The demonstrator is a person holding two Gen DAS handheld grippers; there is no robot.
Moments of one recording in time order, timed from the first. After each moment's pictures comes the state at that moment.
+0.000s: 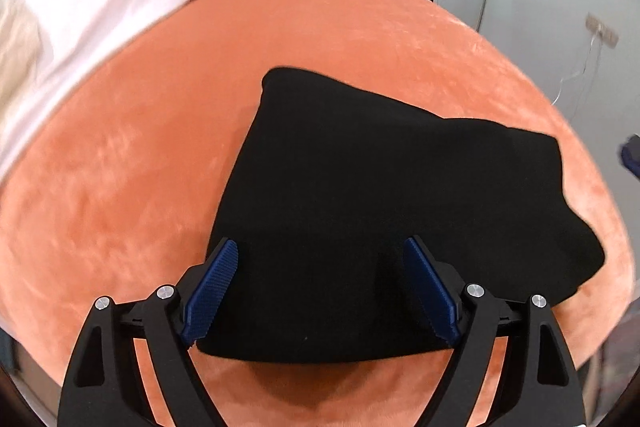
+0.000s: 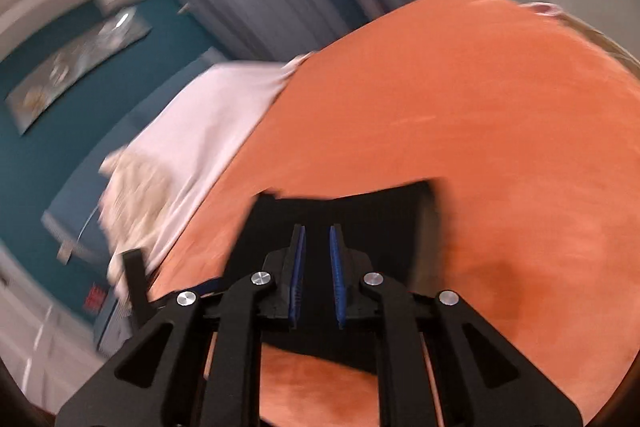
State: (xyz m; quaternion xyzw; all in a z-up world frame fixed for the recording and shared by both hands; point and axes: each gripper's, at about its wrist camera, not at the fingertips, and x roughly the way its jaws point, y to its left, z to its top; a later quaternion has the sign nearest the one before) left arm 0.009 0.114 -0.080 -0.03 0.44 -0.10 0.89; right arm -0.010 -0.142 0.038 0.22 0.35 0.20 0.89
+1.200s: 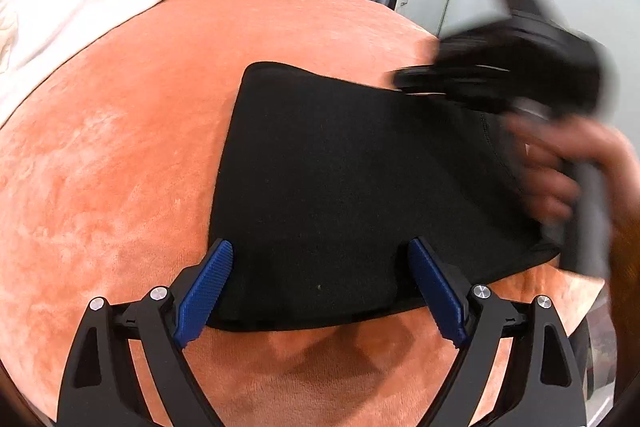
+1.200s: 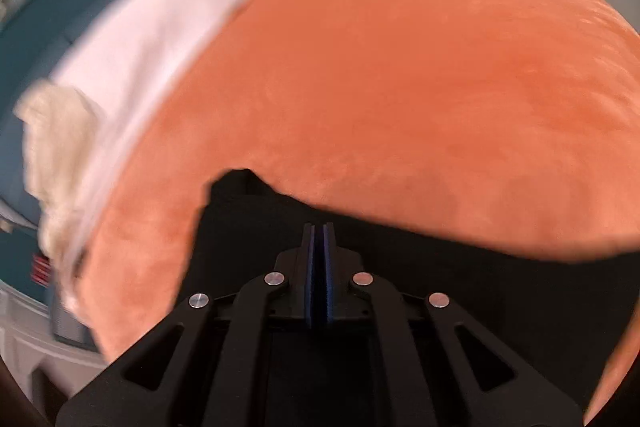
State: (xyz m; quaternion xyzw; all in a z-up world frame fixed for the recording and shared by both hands) left arm -0.011 0.152 -0.109 -0.05 0.40 -0.18 0.89; right arm 0.132 -0.010 -0.023 0.16 0.46 0.14 0.86
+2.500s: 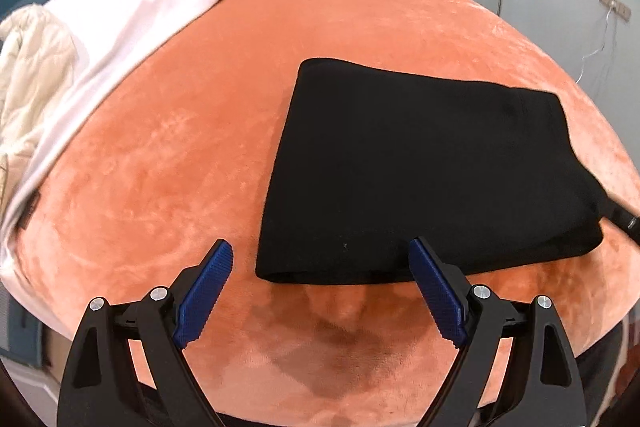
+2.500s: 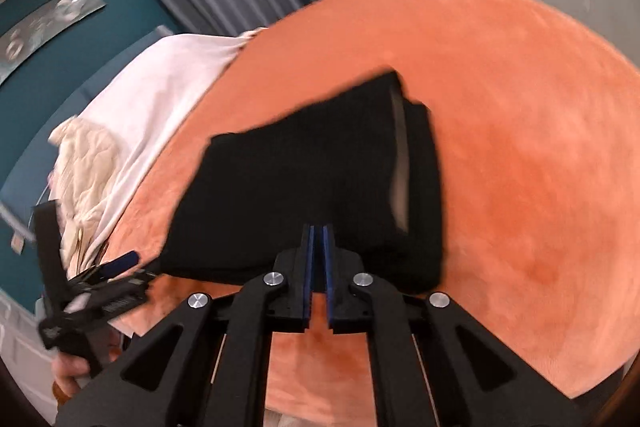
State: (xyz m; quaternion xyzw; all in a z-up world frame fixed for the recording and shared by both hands) left arm -0.040 0.128 -0.076 0.03 0.44 -0.04 0.90; right arm -0.034 -0.095 -0.018 0.19 0.38 0.09 0.90
